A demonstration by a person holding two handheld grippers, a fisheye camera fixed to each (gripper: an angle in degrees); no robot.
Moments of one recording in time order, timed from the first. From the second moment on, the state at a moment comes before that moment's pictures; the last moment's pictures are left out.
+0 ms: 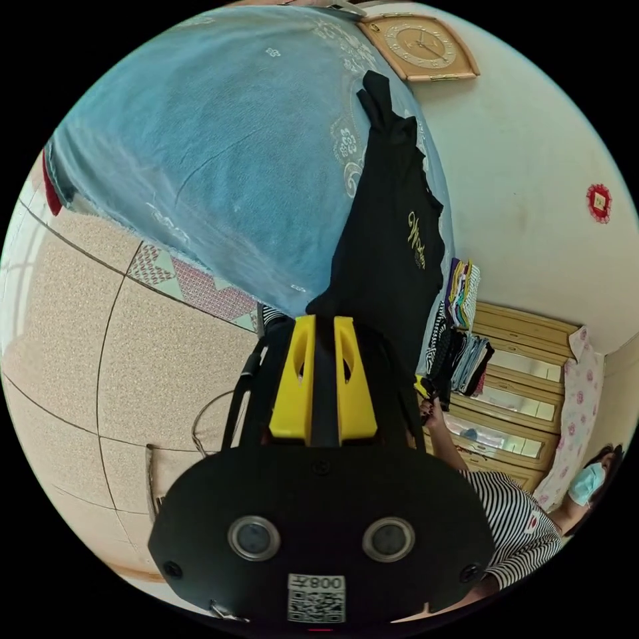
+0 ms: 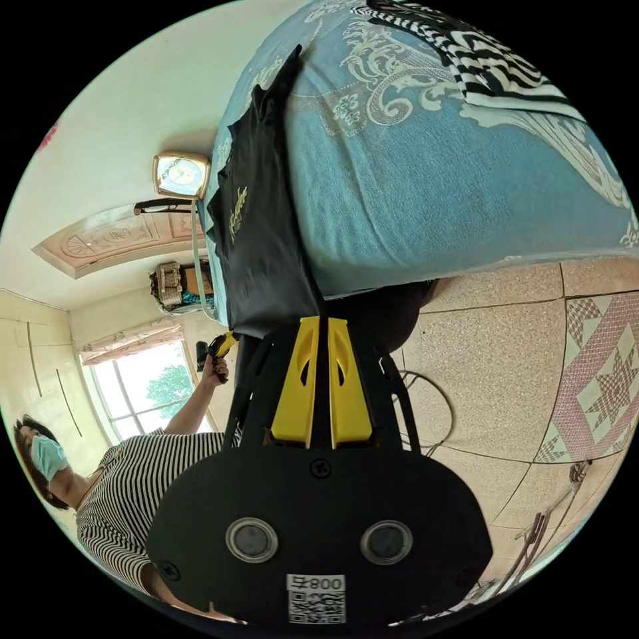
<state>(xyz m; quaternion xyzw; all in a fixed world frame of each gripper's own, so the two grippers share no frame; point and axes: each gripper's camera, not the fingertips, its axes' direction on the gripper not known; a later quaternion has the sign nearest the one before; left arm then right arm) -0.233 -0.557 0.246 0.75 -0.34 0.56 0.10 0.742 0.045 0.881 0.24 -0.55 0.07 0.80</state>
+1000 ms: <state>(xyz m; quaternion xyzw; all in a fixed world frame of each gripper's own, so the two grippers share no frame) 0.345 -0.750 0.571 0.45 -0.77 0.43 -0.10 0.817 -0.133 0.678 0.46 -0.35 0.13 0.81</state>
